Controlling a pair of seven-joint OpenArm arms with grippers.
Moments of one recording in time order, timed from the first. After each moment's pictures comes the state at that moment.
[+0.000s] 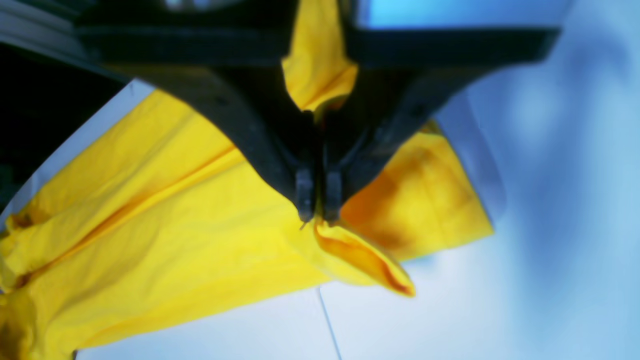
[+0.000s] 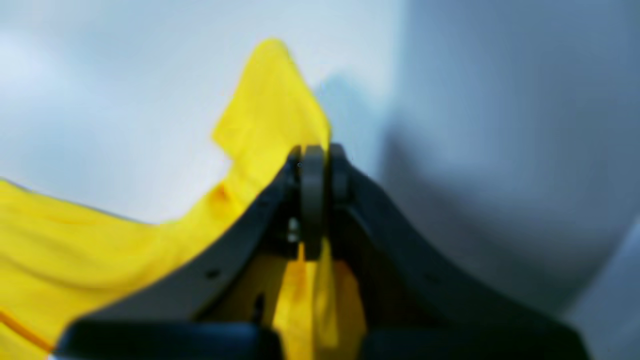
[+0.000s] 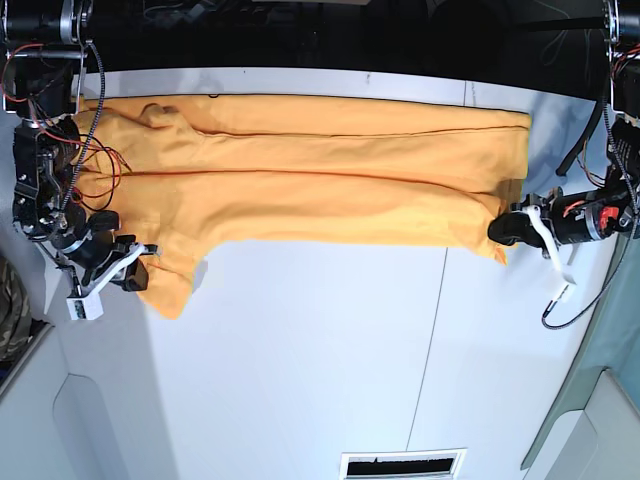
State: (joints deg) left arm -8.5 -32.4 -1.6 62.0 -49.8 -39.0 53.4; right arm 13.3 16.6 6.2 62.4 22.1 26.0 -32.4
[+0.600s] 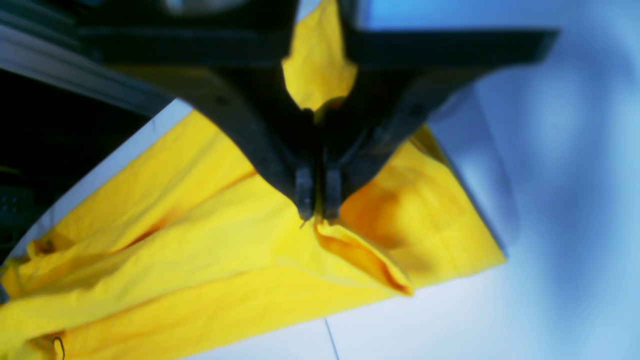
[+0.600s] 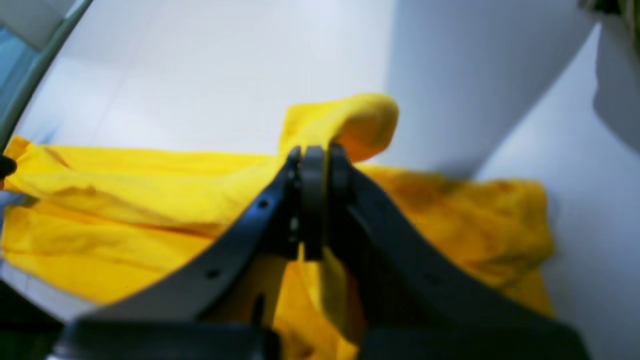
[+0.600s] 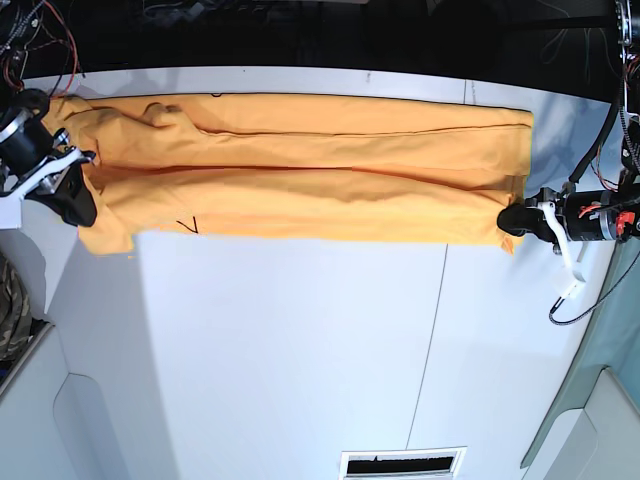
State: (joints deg) left arm -8.5 -35.1 -1.6 62.4 -57.7 -39.0 62.8; right arm -18.0 16.7 25.4 100.1 42.8 28.9 -42.5
